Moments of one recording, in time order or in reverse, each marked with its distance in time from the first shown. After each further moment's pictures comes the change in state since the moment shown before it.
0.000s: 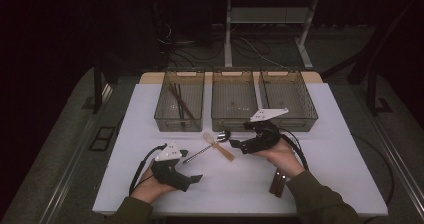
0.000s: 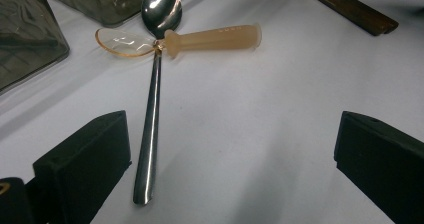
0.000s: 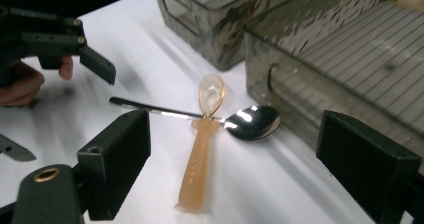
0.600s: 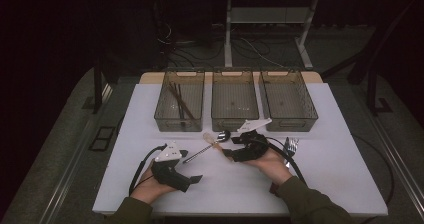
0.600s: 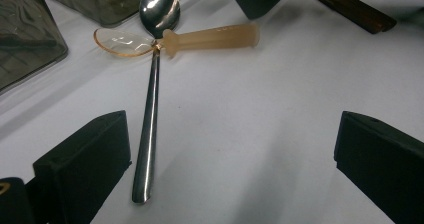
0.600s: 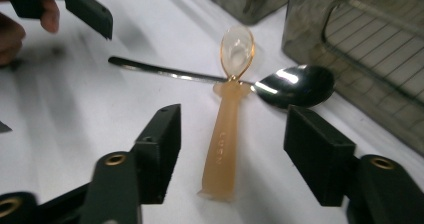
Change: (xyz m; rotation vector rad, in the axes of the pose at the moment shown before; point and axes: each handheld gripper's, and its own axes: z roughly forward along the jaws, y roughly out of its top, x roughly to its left) left arm -0.001 0.000 -0.001 0.005 -0.002 0.008; right arm 0.017 -0.020 0.034 0.113 0.009 -0.007
